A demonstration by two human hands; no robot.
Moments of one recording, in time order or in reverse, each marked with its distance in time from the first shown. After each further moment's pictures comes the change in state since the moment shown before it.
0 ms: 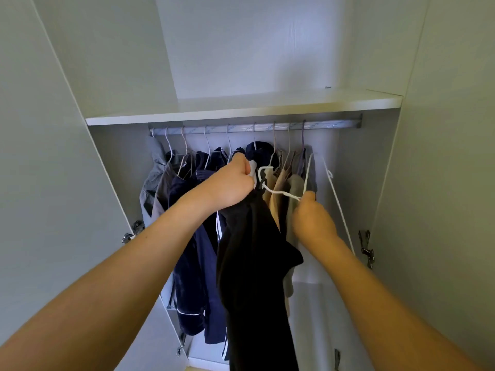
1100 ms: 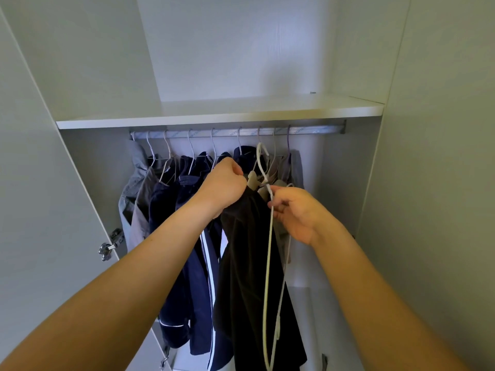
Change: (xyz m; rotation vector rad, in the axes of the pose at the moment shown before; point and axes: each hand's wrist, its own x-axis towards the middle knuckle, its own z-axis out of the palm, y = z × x) left_hand 0.036 0.000 0.028 -0.199 0.194 -0.081; right_hand 0.010 -0.017 -0.036 1.148 -0.432 0.083
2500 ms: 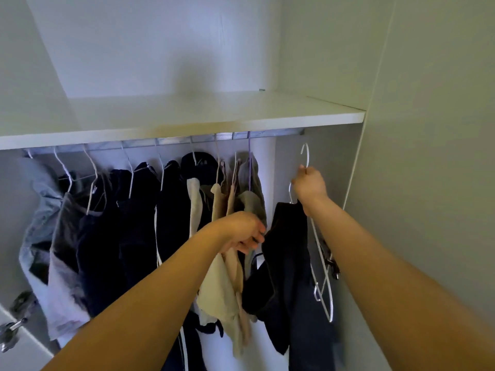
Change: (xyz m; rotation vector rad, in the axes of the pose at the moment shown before) left_hand 0.092 -0.047 0.082 -0.117 -0.902 -0.222; right_hand 0.128 -0.025 -0.078 -0.593 0.883 -0.087
